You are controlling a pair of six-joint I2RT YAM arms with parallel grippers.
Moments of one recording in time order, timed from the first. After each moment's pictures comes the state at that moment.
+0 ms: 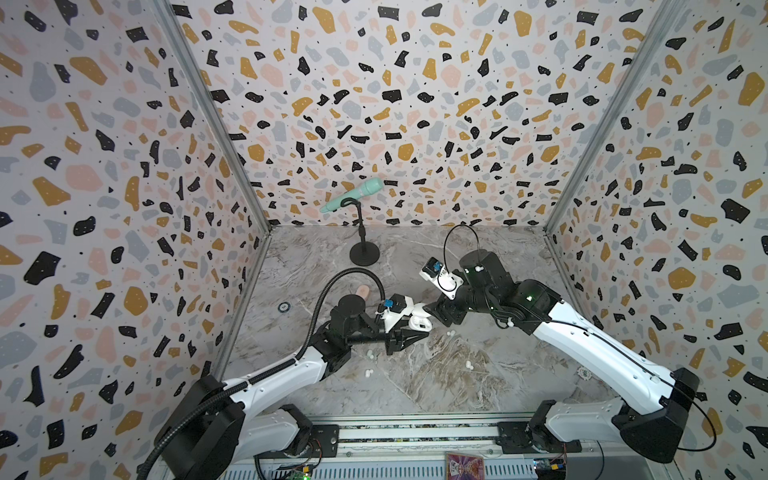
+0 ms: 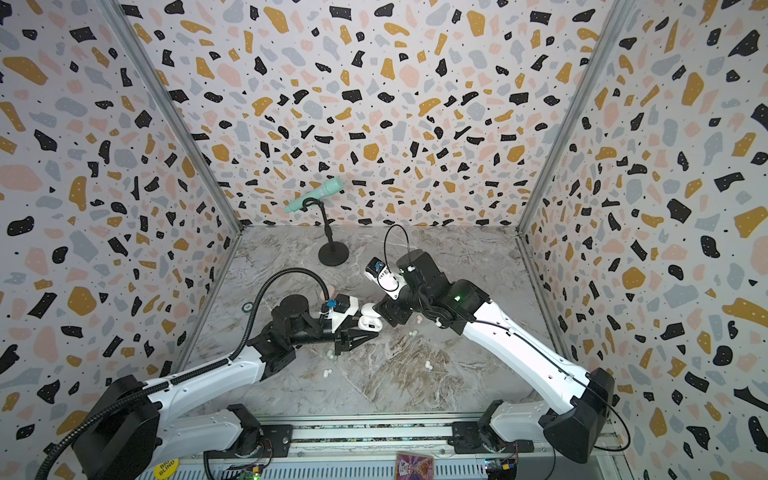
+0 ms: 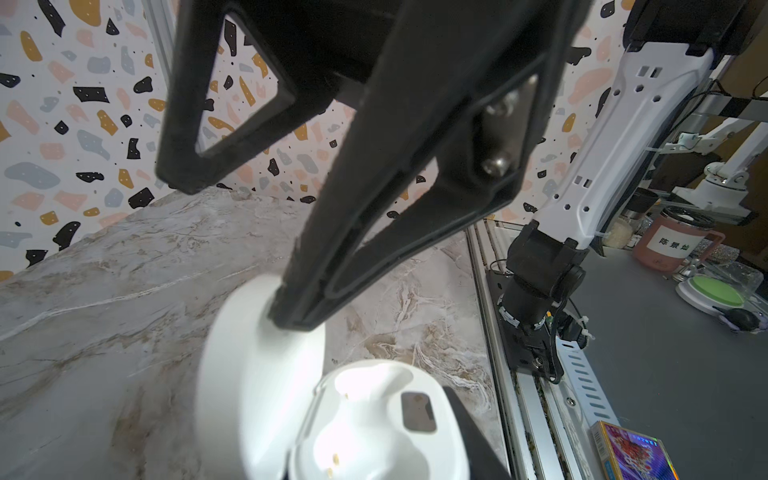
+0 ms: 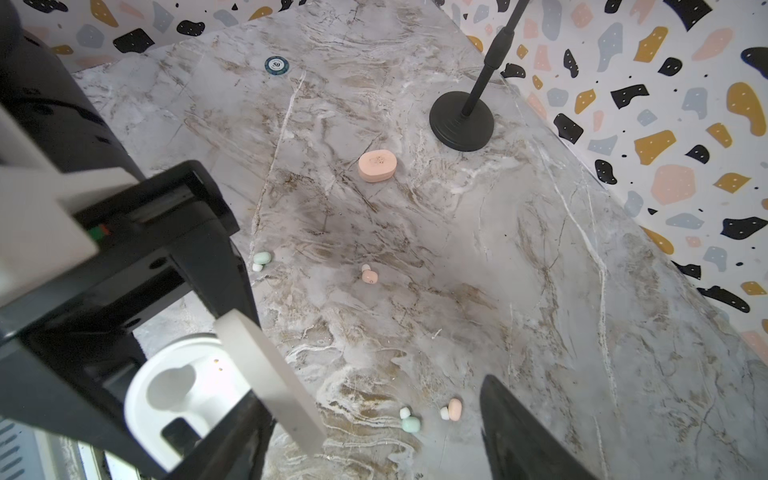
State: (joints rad) left arm -0.68 1.19 0.55 0.47 0.77 0.03; right arm 0.80 1.29 1.33 -0.75 -0.09 -0.22
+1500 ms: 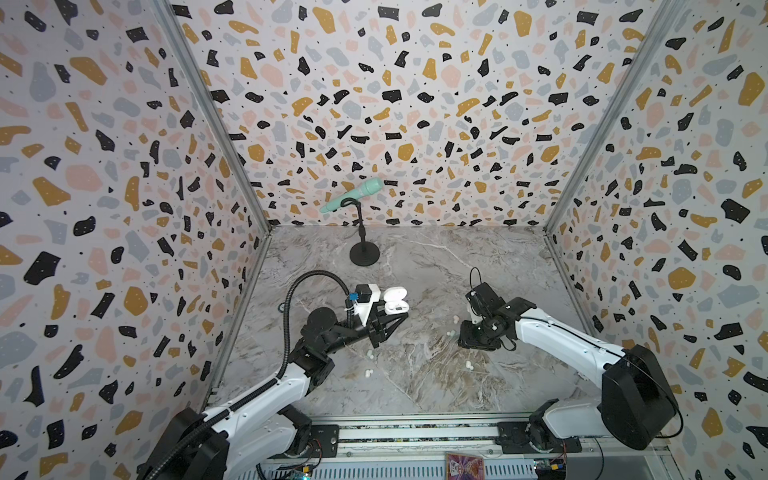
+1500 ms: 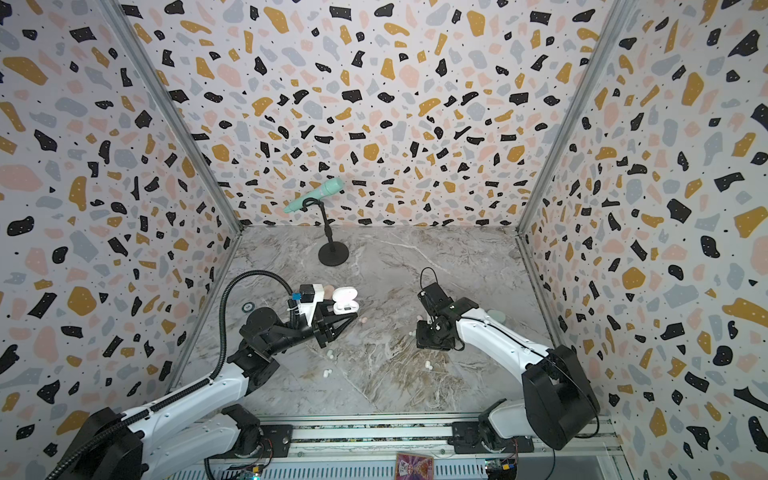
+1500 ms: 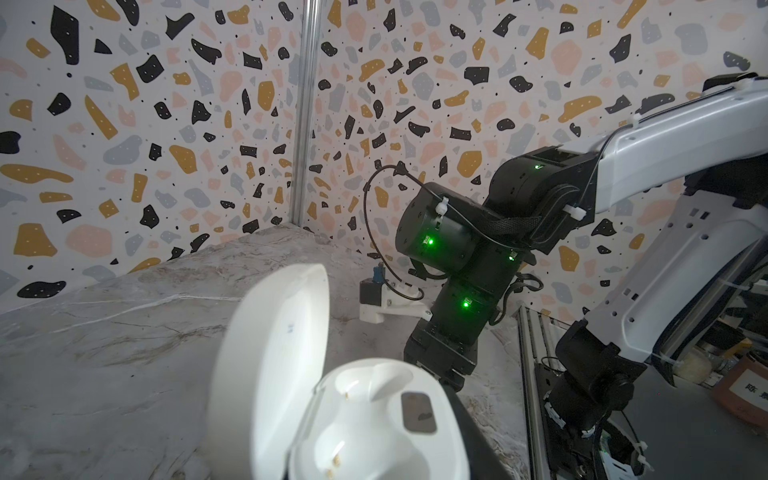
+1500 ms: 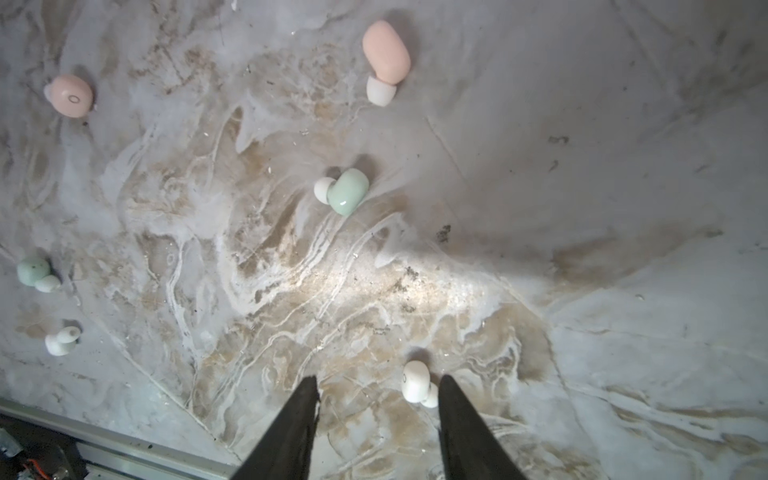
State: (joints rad) left arm -0.56 1.01 0.37 0.71 0.62 -0.26; right arm 0.58 1.37 0.87 -0.79 -0.14 0.59
